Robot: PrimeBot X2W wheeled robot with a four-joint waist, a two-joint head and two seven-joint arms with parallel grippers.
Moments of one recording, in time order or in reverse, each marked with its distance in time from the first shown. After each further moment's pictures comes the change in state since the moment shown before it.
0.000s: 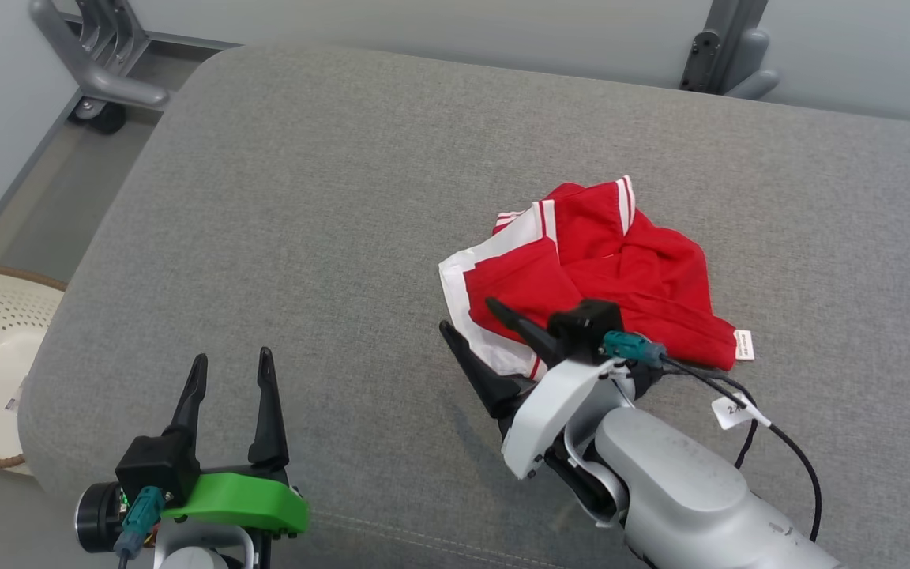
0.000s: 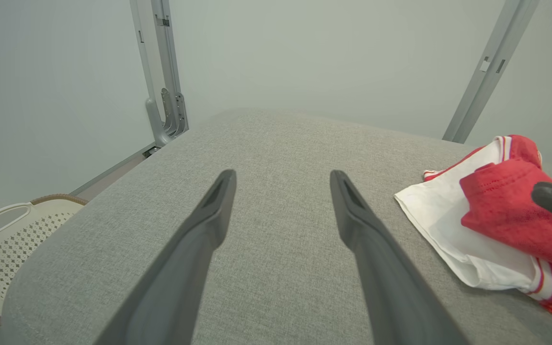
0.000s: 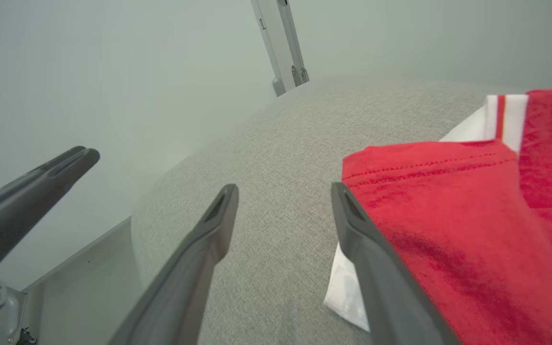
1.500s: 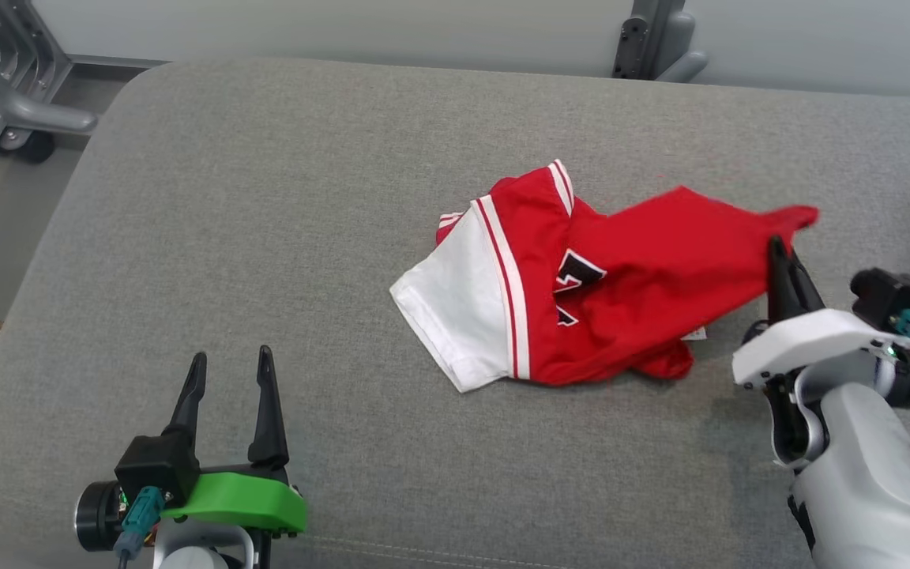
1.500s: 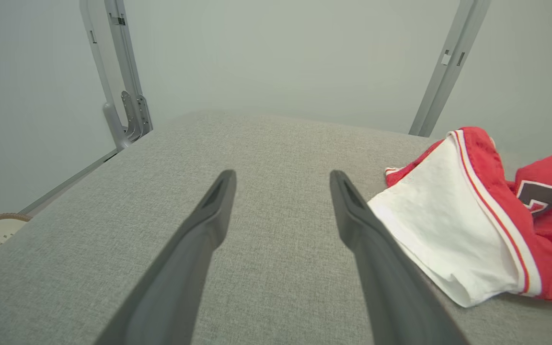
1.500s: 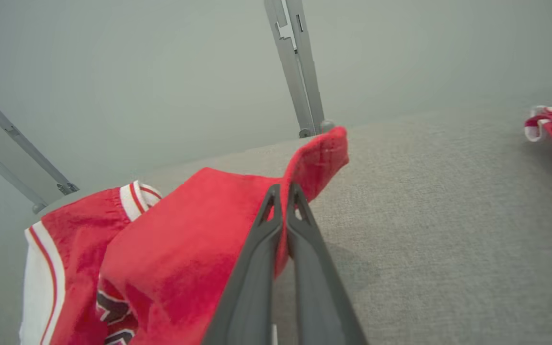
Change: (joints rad) left arm 0.001 0.000 0.002 -0.010 0.002 0.004 0.000; right arm 0.121 -0.050 -0.841 -0.028 -0.301 0.000 0.000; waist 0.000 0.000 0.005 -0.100
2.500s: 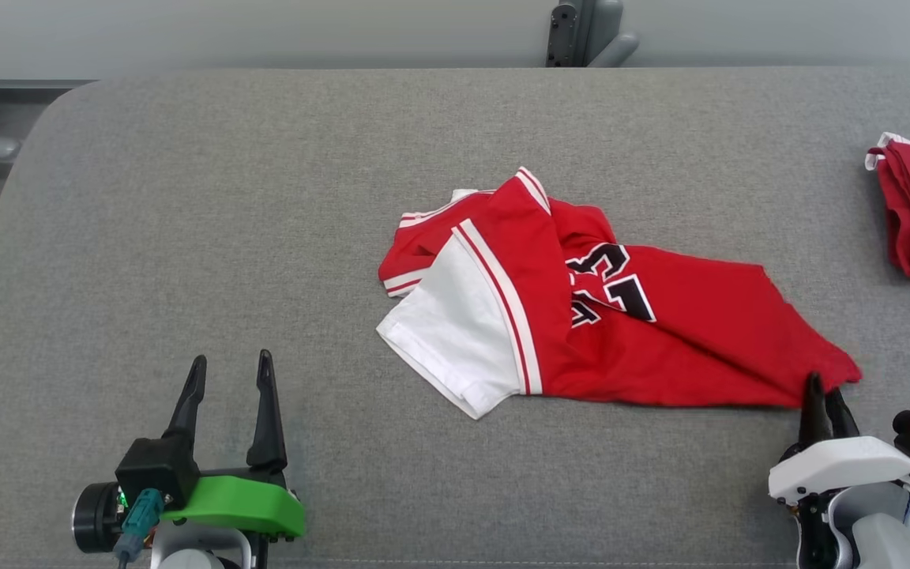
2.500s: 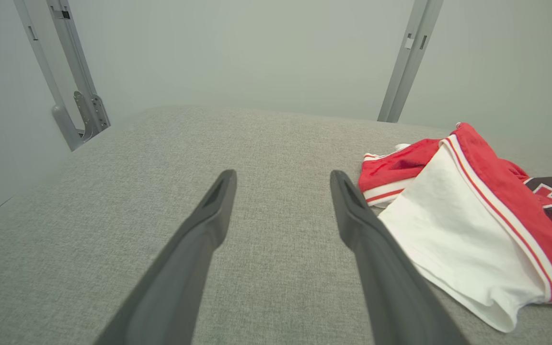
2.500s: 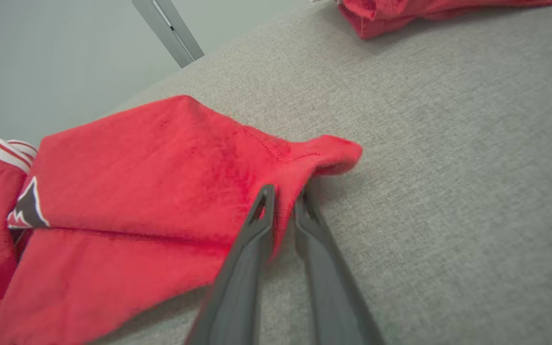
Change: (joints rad) left arm 0.005 0.000 0.010 0.008 0.022 -0.020 0.000; right arm 0.264 0.050 -0.179 -0.040 0.079 0.000 0.000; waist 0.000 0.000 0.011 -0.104
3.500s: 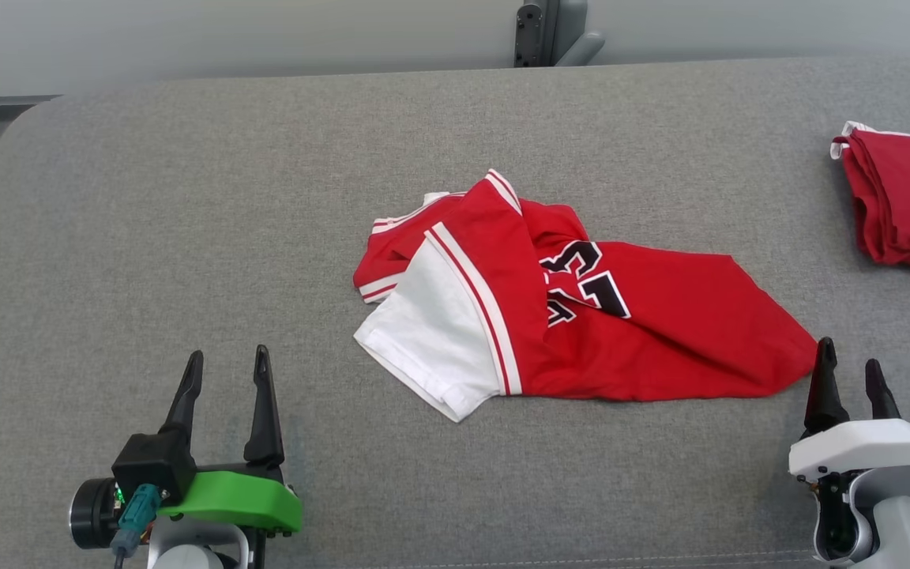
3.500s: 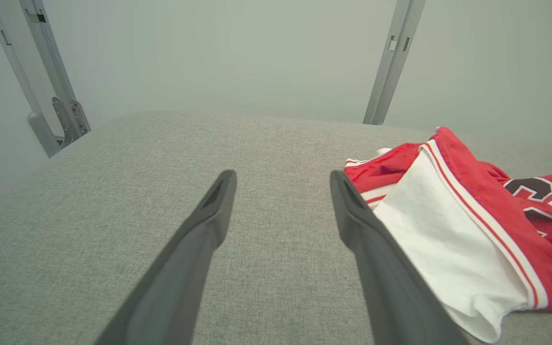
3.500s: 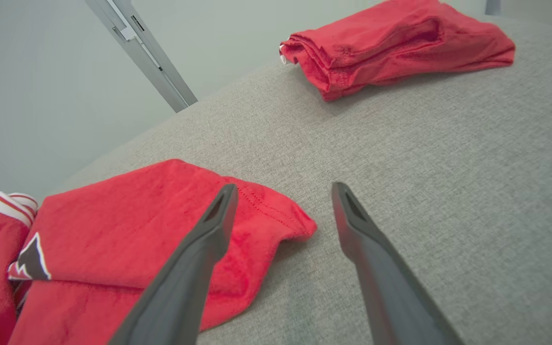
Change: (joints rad) left arm -0.011 0.000 0.006 0.003 0.000 -0.001 0.000; right arm 0.002 0.000 -0.039 -0.073 -0.007 0.000 0.000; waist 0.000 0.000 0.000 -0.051
